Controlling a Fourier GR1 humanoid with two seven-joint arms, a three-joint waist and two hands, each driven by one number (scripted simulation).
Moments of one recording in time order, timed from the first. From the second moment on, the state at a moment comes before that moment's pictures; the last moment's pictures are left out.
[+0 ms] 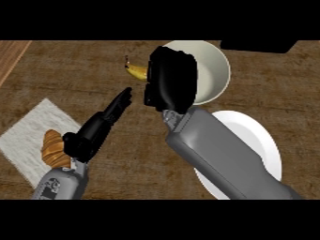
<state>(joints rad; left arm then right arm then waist) -0.19 0.09 -0.21 -1.53 0.01 -0.16 0.07 -0.91 0.00 0.51 -1.29 1.04 -0.12 0.99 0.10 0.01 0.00</state>
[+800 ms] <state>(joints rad) -0.15 0.10 -0.18 -1.57 0.00 -0.15 0.07 -1.17 -0.01 0.42 -0.70 1.11 -0.37 0.94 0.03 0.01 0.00</state>
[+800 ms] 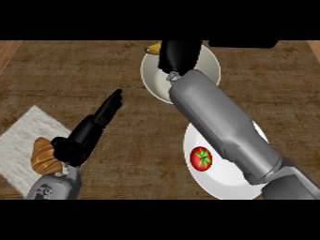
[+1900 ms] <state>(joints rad) -0.14 0.12 -0.15 -1.58 0.01 -0.18 0.06 -1.16 -0.07 0.01 -0.46 0.76 -0.58 0.44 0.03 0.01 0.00</state>
